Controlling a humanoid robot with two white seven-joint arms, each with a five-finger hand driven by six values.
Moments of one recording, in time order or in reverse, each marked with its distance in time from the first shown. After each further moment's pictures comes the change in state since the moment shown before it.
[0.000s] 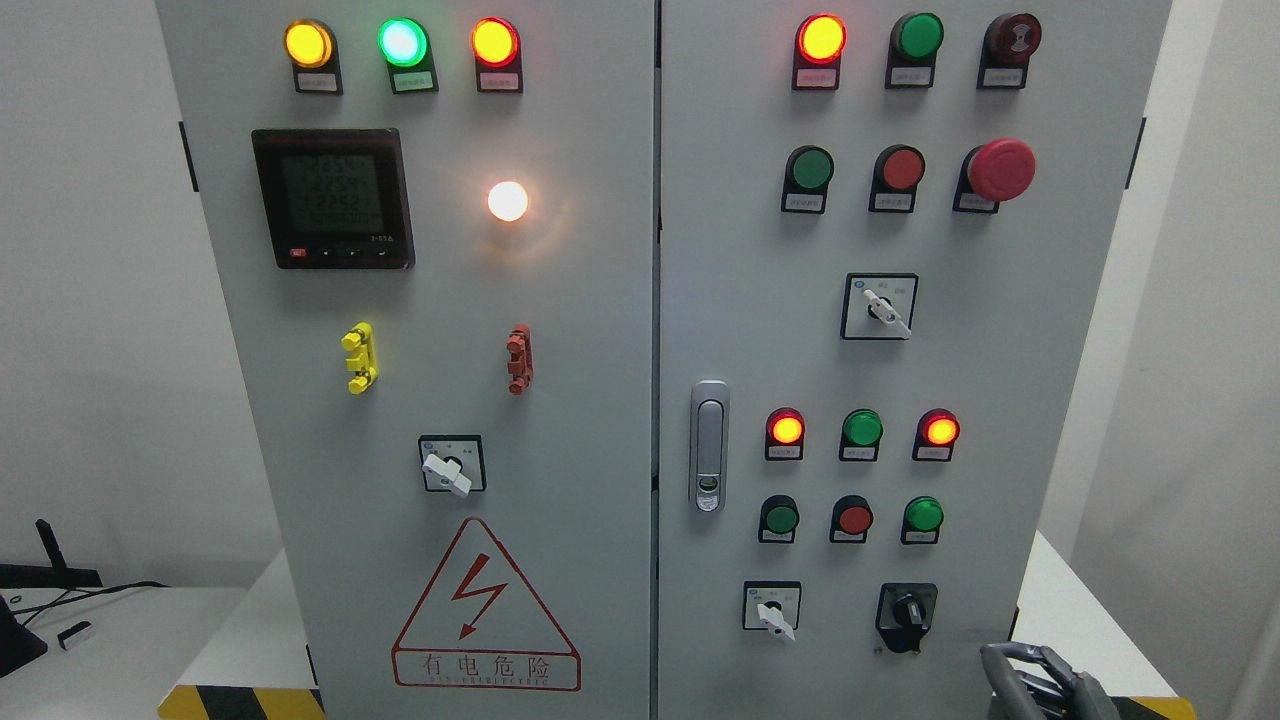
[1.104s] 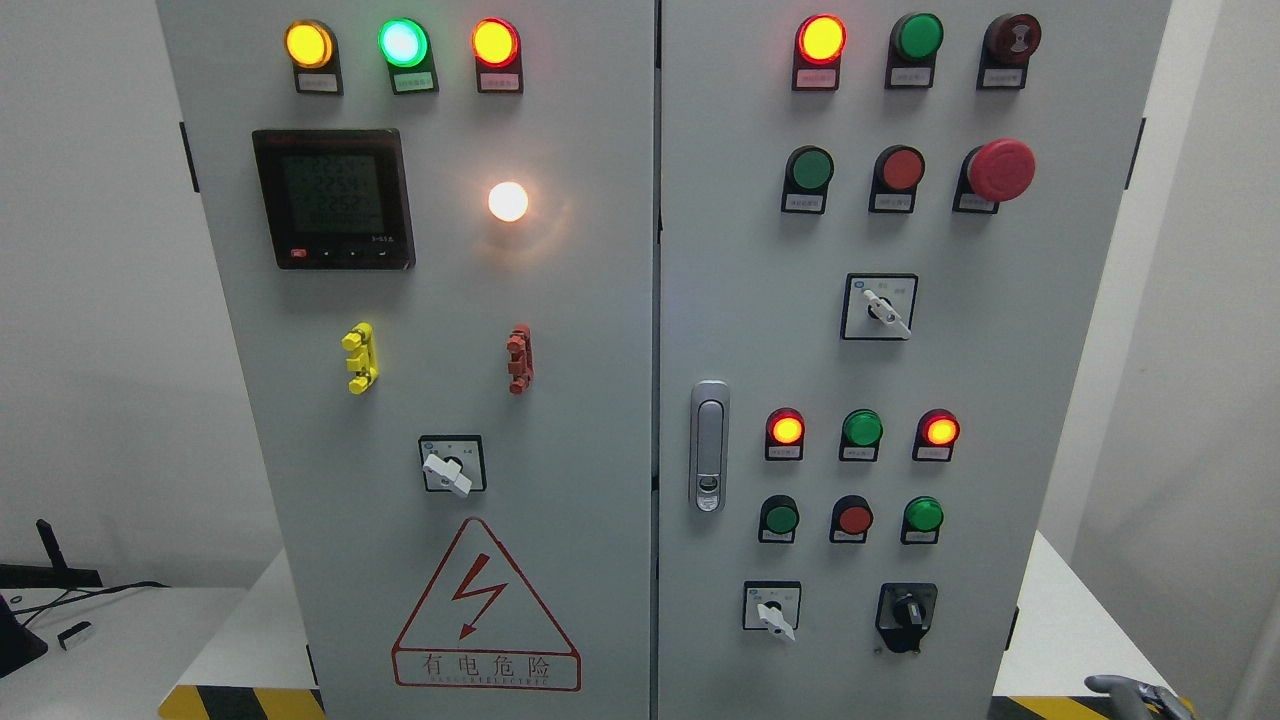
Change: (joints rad) left arm 0.000 0.000 0.000 0.000 0.000 0.000 0.000; right arm 0.124 -0.002 -0.204 -0.103 -0.023 -0.005 0.108
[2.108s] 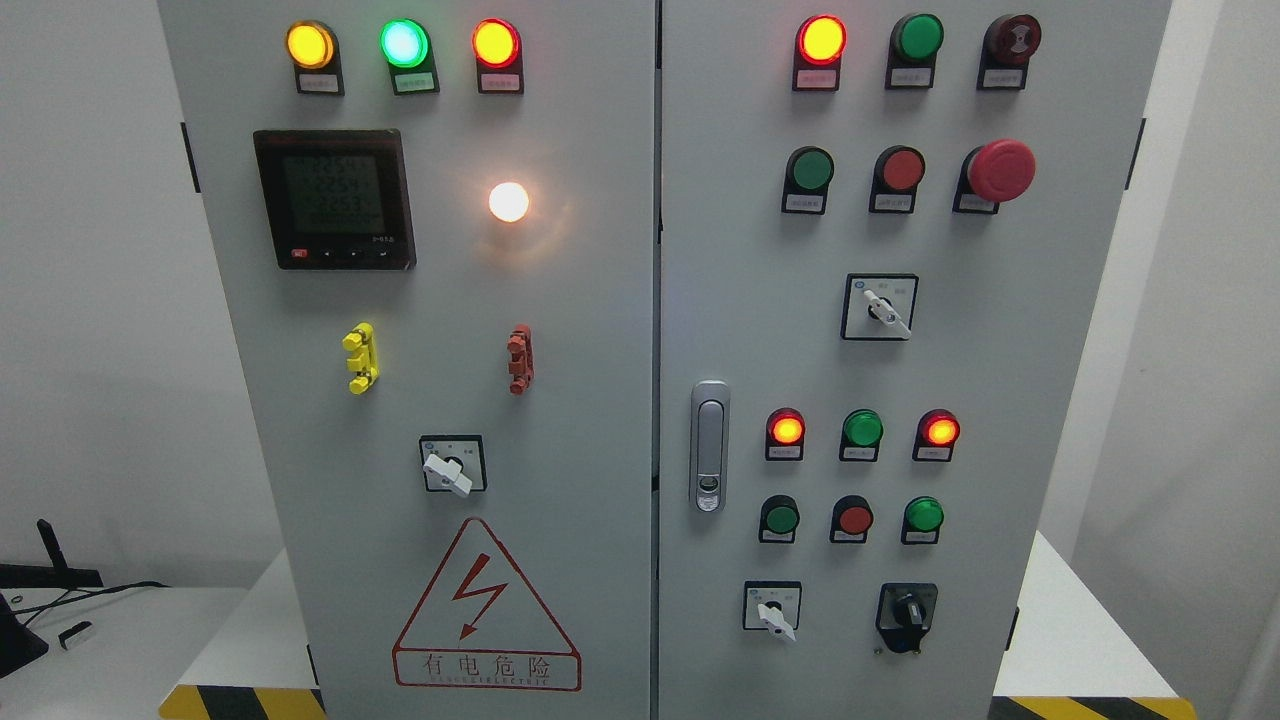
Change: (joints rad) left arm 0.000 0.000 0.000 0.000 0.000 0.000 0.000; right arm 0.265 0.050 -0.087 0.026 0.000 -0.115 0.064
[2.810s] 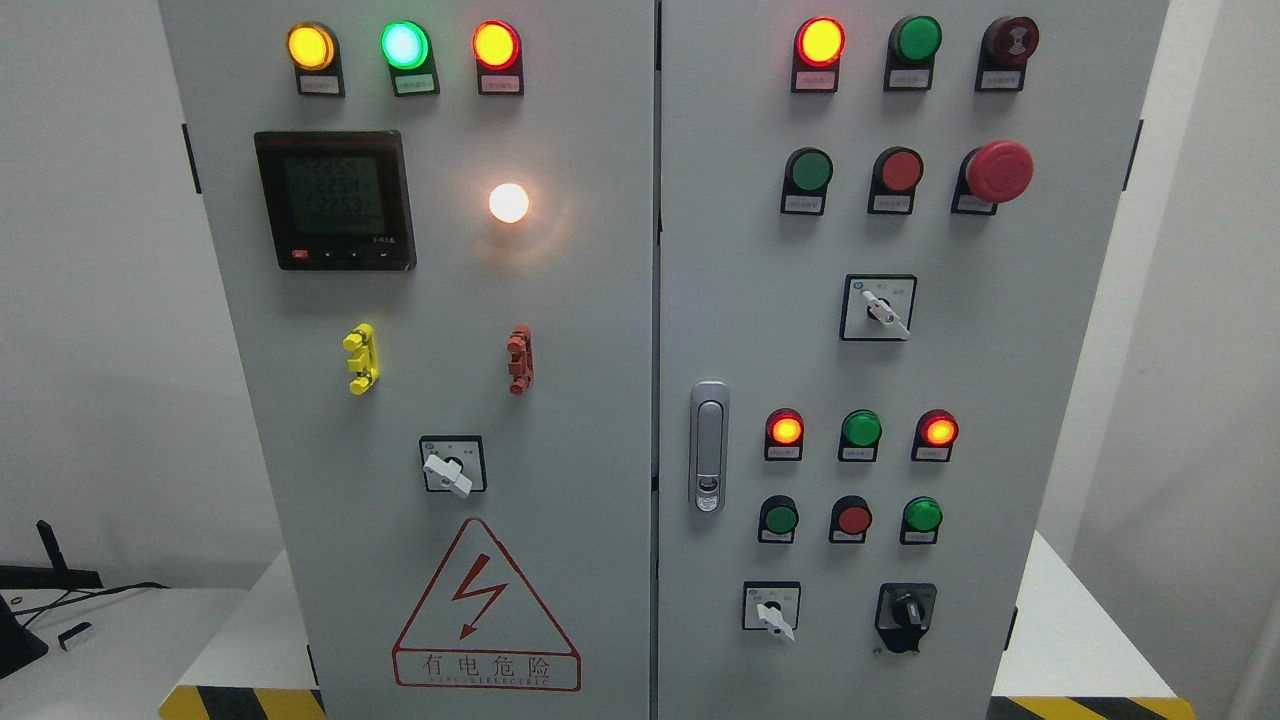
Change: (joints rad) left arm 0.000 0.000 0.000 0.000 0.000 0.000 0.000; right arm 0.411 0.044 0.136 0.227 0.004 -0.315 -0.008
